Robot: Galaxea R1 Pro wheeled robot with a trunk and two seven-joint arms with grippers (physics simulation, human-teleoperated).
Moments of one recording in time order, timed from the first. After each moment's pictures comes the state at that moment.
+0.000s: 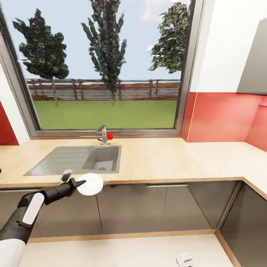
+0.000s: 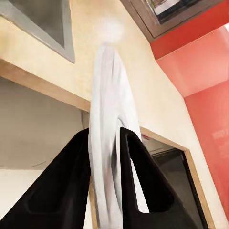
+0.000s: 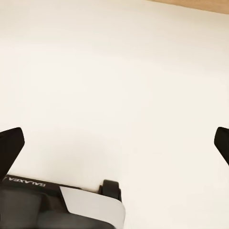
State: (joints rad) left arm -0.56 0.24 0.24 -0.99 0.69 0.88 -0.54; right arm -0.49 0.02 -0.11 -0.03 0.30 0.06 0.05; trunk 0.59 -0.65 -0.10
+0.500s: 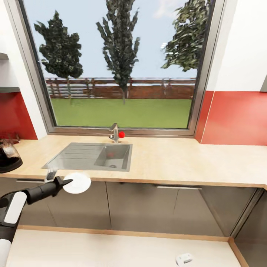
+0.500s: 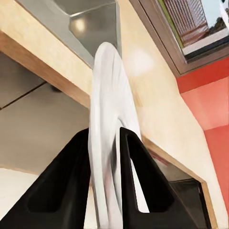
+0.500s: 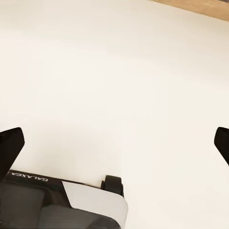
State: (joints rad) left arm -0.56 0.30 0.38 -1.03 0.67 1.00 -0.49; right arm -0.49 0.02 -0.11 -0.03 0.30 0.07 0.06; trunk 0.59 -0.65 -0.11
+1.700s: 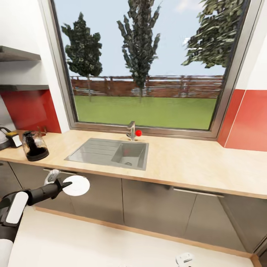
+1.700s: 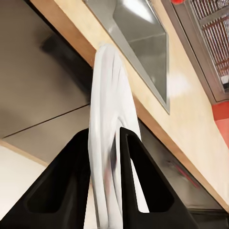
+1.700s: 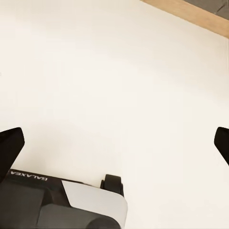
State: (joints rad) left arm -0.56 0.29 0.38 -1.03 0.68 1.00 -0.38; right arm -0.49 0.02 -0.11 -0.03 0.30 0.06 0.06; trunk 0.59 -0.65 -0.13
